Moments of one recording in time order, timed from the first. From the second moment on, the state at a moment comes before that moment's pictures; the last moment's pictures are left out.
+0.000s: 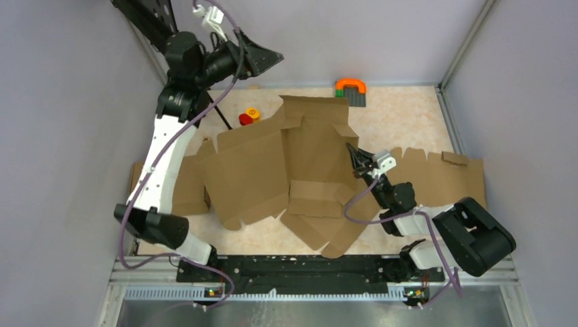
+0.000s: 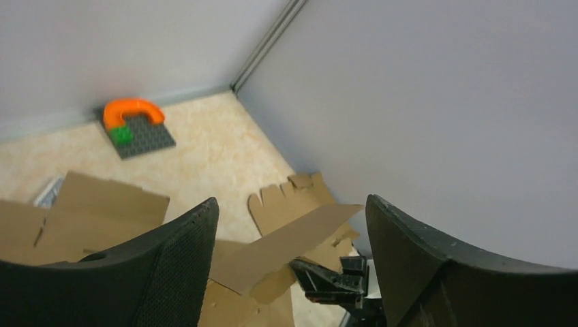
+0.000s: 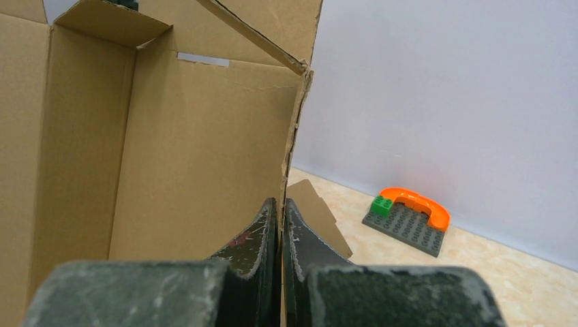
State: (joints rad) left arm -0.24 1.50 1.85 -0.21 0.66 -0.69; right arm 0.54 1.33 0.18 1.56 -0.02 -0.14
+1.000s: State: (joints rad) left arm -0.40 1.75 1.97 -0.76 0.74 -0.49; right arm 0.61 1.33 0.25 1.50 0.07 -0.18
